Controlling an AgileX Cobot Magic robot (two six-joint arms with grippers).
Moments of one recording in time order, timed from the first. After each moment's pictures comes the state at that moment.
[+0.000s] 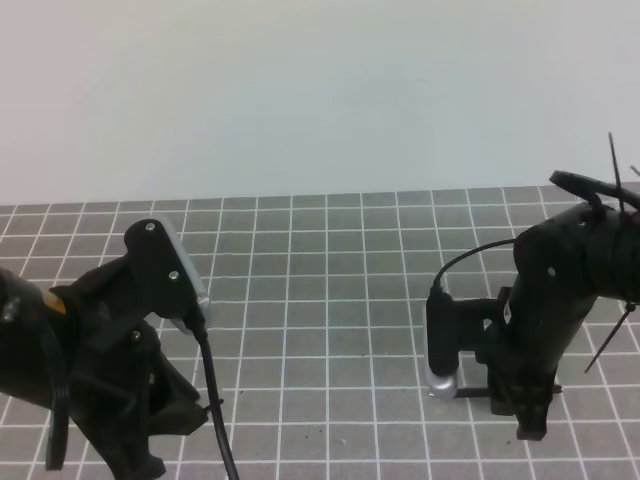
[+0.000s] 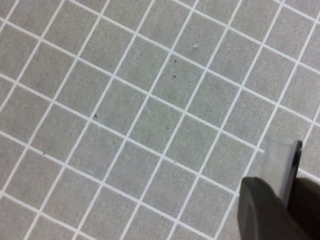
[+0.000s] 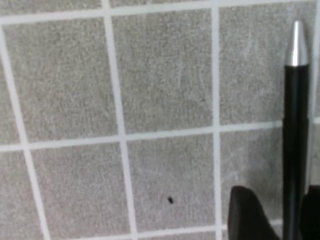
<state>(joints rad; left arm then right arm) -0.35 1.18 -0.93 -0.51 1.03 0.94 0.48 1.84 -1.20 -0.15 0.72 -1.03</state>
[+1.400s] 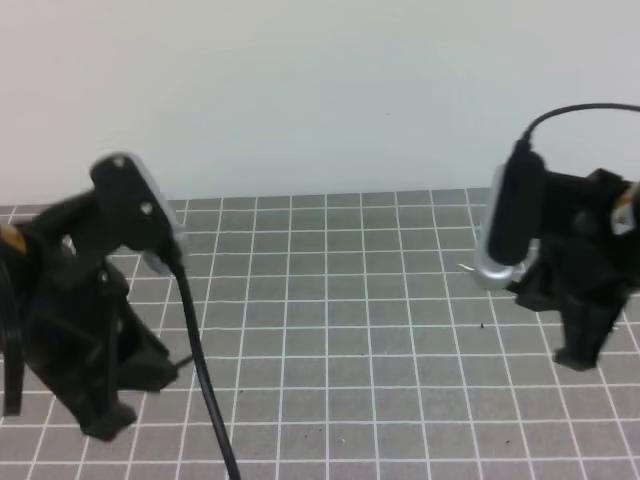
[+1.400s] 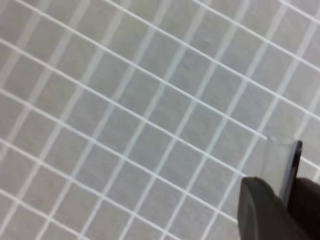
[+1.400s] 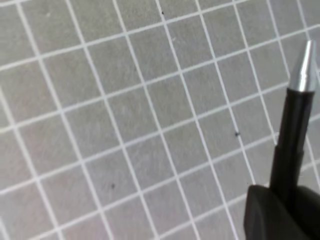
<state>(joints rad) -0.36 1.19 -1.09 -0.42 1.21 0.82 0.48 1.38 -1.17 -0.12 0.73 -0.82</state>
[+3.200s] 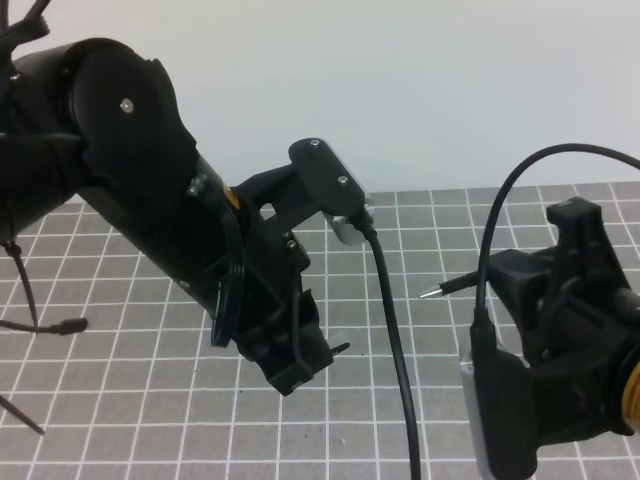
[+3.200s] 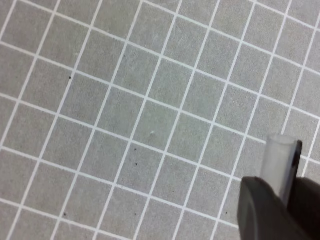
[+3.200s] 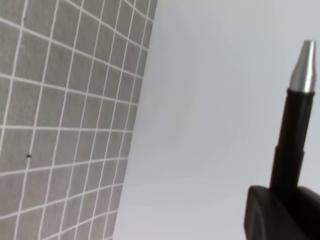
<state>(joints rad) -0.57 1.49 -1.38 -0.48 1.22 0.75 1.03 1.14 -0.78 -1.54 0.59 -0.02</state>
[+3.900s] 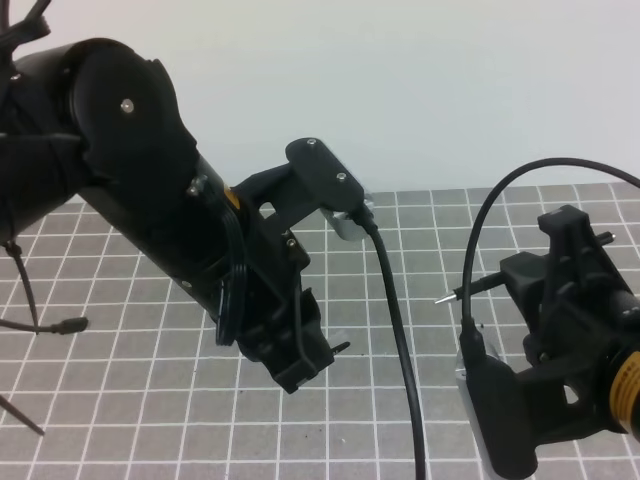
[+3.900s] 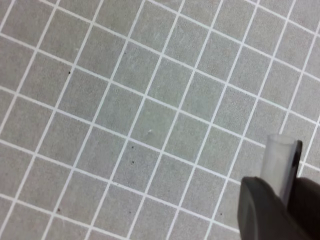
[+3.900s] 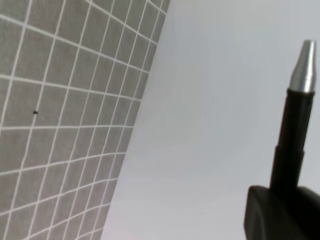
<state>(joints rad) -0.57 1.49 -1.38 -0.49 1.24 0.69 1.03 1.17 -0.78 -1.52 0.66 -0.09</state>
